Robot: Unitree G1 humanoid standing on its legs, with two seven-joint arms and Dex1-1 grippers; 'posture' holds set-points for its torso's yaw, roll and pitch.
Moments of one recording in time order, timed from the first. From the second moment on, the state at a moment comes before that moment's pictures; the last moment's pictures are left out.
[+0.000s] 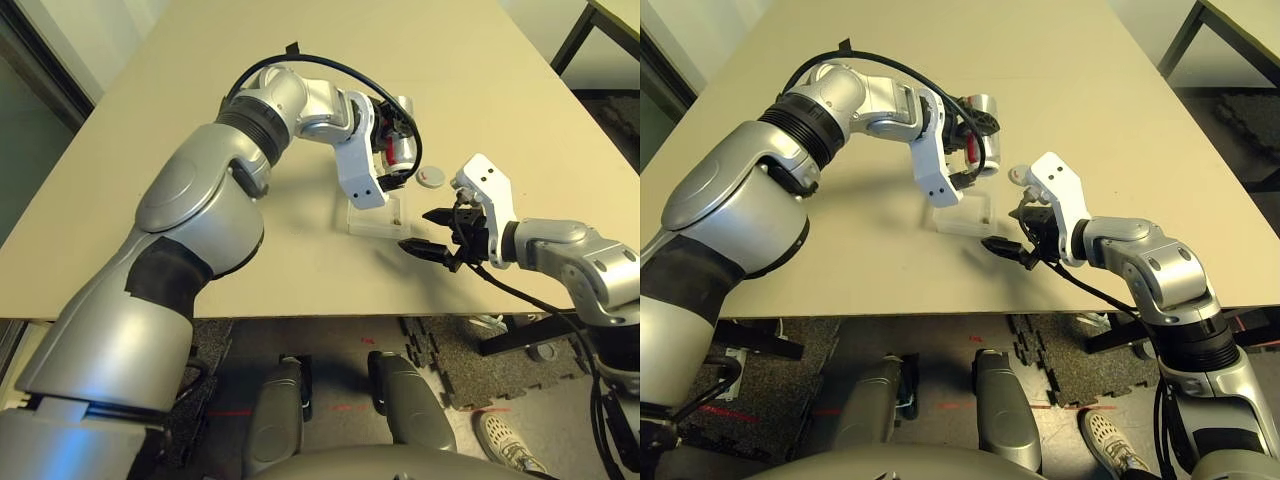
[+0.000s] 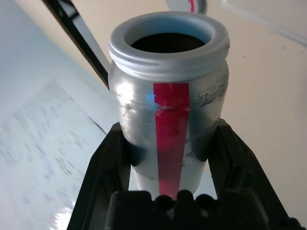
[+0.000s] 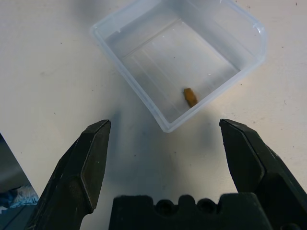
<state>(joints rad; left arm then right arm) -1.59 0.25 -0.90 1.27 1.04 -0.83 -0.13 -0.41 -0.67 0.07 -0.28 0.44 0.97 0.74</state>
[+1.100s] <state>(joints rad) -0.84 0.22 0.18 0.84 -0.06 -0.07 -0.22 -0.51 -0.73 0.10 -0.22 0.45 0.99 0.83</state>
